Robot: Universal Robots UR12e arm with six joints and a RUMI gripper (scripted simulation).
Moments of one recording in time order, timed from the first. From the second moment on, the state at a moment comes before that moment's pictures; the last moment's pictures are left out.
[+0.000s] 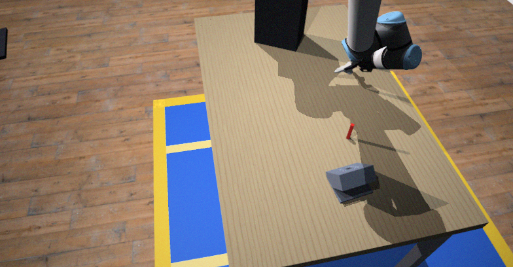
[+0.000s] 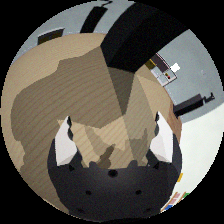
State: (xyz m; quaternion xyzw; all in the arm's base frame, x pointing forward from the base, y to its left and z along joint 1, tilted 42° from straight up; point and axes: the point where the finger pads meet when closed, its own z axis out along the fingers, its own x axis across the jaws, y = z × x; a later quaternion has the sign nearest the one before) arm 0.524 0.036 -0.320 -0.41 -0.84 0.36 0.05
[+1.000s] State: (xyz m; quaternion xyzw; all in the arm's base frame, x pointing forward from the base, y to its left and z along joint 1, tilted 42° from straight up) arm 0.572 0.030 -0.301 -0.31 -0.90 0.30 0.04
